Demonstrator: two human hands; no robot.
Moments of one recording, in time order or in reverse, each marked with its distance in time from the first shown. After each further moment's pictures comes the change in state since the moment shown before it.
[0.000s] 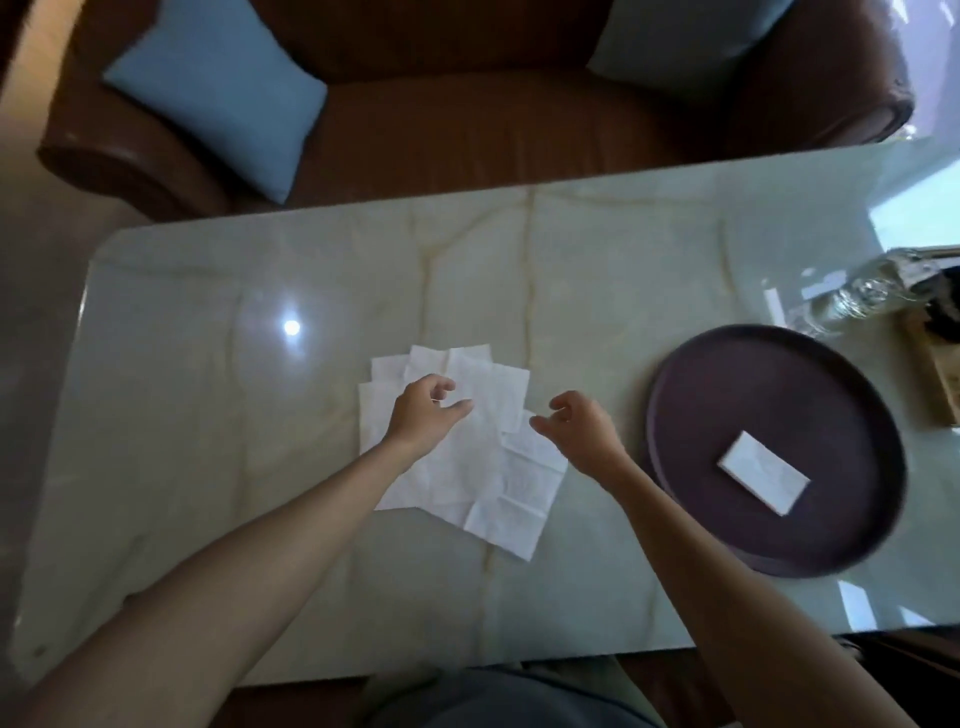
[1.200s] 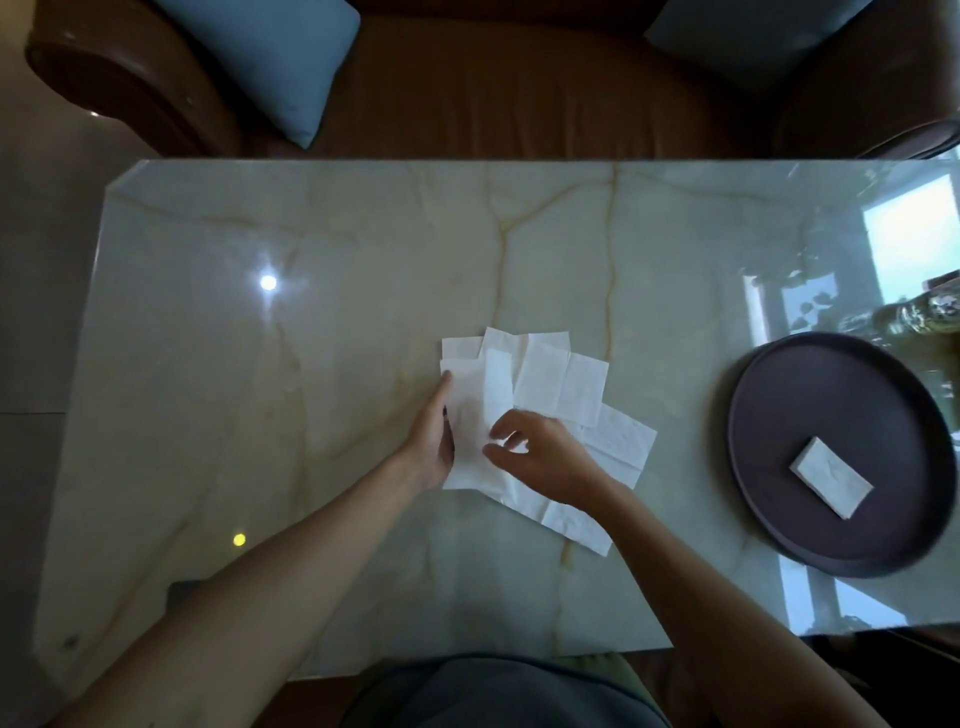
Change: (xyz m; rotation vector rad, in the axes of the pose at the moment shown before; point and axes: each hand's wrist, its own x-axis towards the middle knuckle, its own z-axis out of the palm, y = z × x) left_hand 0.018 -0.099 -0.063 -0.999 -0.388 -0.490; right_hand -0.038 -0.089 0.134 -0.251 -0.248 -0.303
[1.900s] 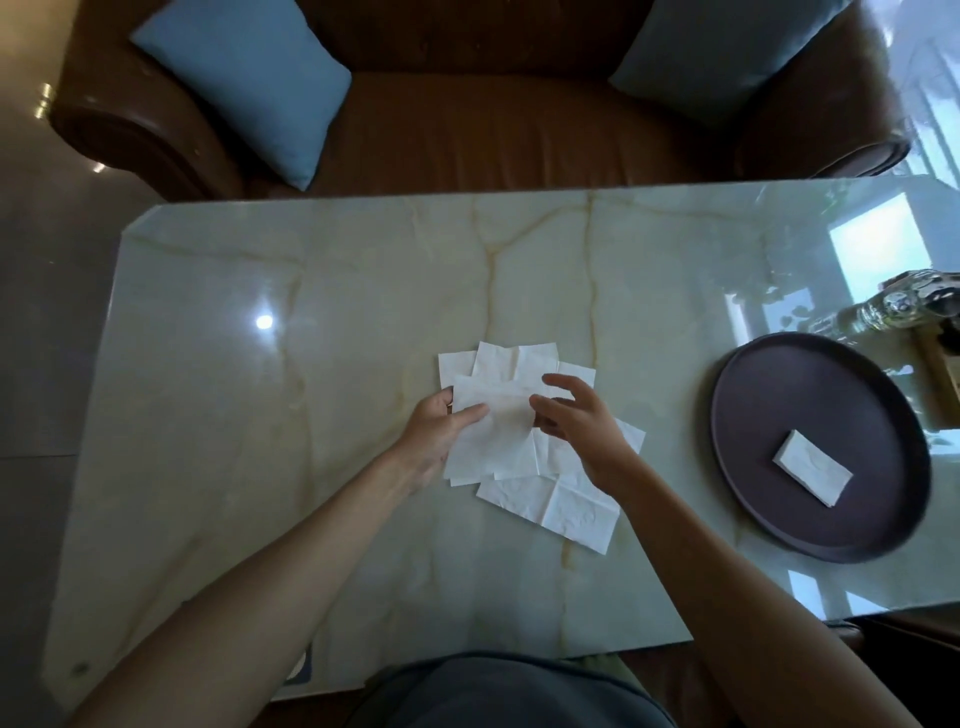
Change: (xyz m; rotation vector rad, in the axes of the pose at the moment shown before) left_hand -0.054 0.022 0.015 0.385 -0.044 0.315; right_hand -0.013 0.000 -0.036 0.800 0.262 0.230
